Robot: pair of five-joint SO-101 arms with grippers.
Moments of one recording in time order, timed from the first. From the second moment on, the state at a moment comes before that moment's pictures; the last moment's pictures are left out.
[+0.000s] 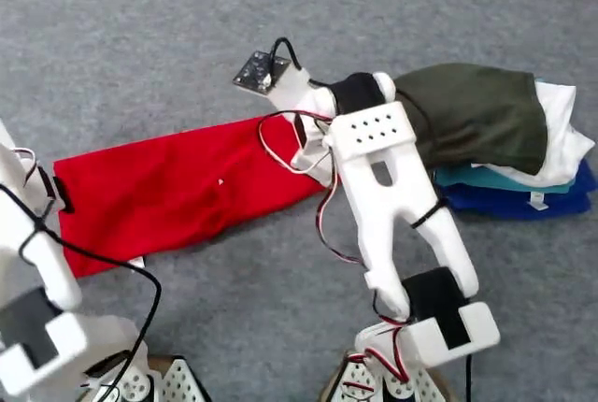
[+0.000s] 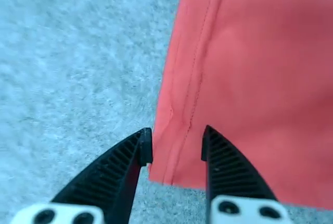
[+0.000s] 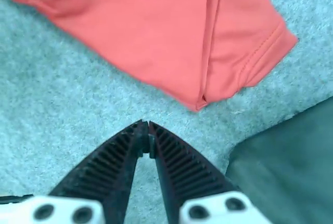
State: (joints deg) left arm -40.2 -4.6 21.0 72.5 -19.6; right arm -21.8 -1.5 3.4 86.9 30.0
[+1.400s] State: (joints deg) left arm -33.1 26.5 6.3 73.7 -24.3; right arm -21.8 -4.7 5.1 86.9 30.4
